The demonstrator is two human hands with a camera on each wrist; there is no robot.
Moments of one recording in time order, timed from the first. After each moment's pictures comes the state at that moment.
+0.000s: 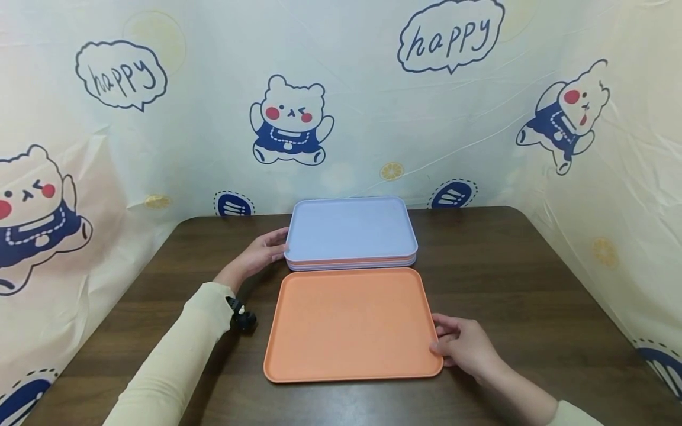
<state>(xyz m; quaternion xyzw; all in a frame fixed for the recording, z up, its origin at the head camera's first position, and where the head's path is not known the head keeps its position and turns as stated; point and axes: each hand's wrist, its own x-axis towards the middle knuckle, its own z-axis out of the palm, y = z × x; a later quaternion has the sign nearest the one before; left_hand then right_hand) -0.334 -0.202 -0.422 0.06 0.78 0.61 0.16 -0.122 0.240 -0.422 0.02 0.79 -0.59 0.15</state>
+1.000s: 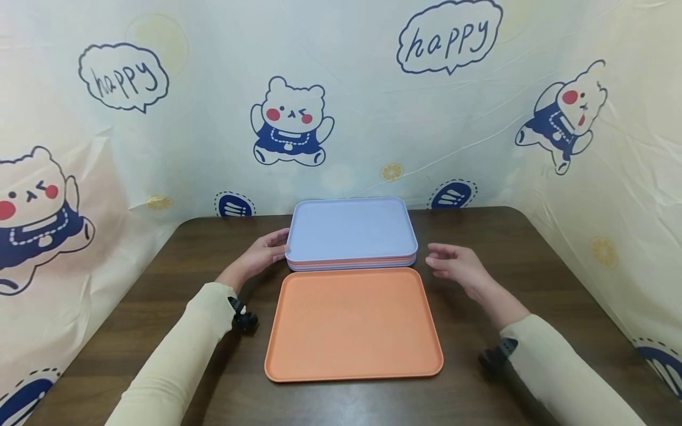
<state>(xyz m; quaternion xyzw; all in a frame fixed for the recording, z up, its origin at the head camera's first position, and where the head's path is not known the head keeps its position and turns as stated) -0.331 -0.200 -0.422 0.06 0.78 0.60 0.15 -0.242 0.262 -0.385 -0.02 0.79 -0.61 0.12</state>
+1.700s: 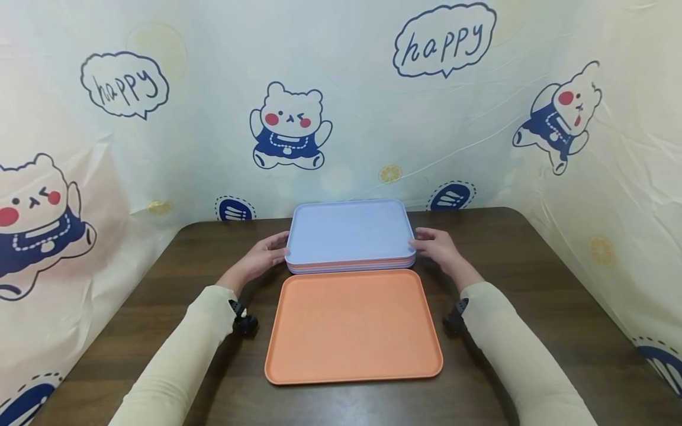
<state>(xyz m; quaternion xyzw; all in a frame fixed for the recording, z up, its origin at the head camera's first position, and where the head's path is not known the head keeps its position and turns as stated) -0.333 -0.199 -0.421 0.05 0.77 0.61 0.15 -0.322 0.244 -0.414 -0.01 0.80 -0.60 0.08</state>
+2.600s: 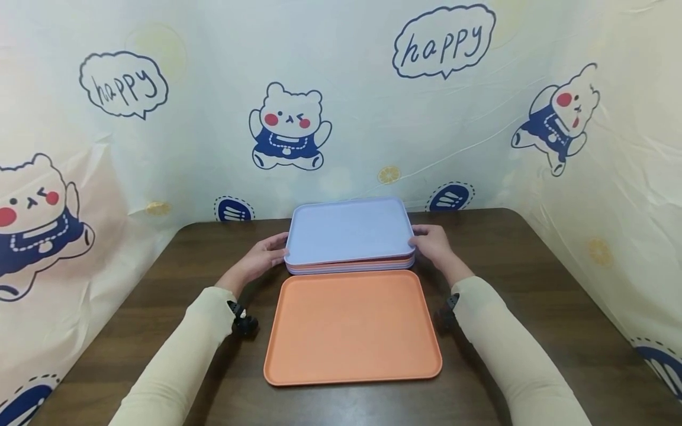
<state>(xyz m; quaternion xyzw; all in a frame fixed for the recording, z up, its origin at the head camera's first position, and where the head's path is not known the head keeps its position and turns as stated) -0.331 -0.197 -0.421 0.05 0.77 0.62 0.15 -0.327 0.230 -0.406 0.01 0.83 -0.55 0.03</state>
